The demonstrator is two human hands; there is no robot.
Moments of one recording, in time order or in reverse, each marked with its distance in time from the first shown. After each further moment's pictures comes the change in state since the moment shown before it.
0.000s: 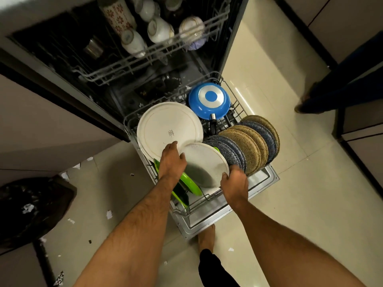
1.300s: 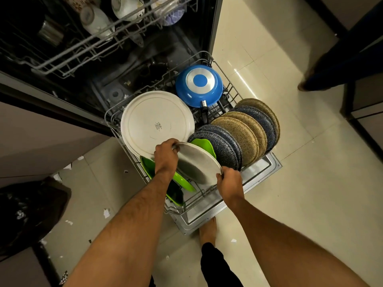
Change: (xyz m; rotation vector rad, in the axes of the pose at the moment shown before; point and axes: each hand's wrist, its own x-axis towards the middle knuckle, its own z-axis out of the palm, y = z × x) left_hand 0.029 -0.003 0.053 -0.026 0.031 0.003; right_hand 0.020 0.040 0.027 0.106 -0.118 -0.055
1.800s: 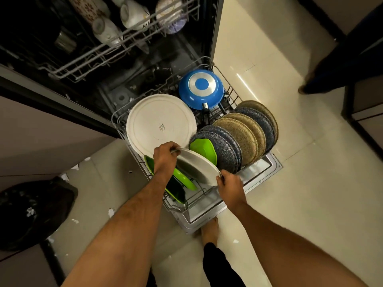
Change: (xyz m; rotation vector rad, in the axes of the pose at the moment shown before) left_hand -0.005 -0.023 -0.002 -0.105 -0.032 -0.038; right_hand -0.018 0.015 0.003 0.017 -0.016 -0.113
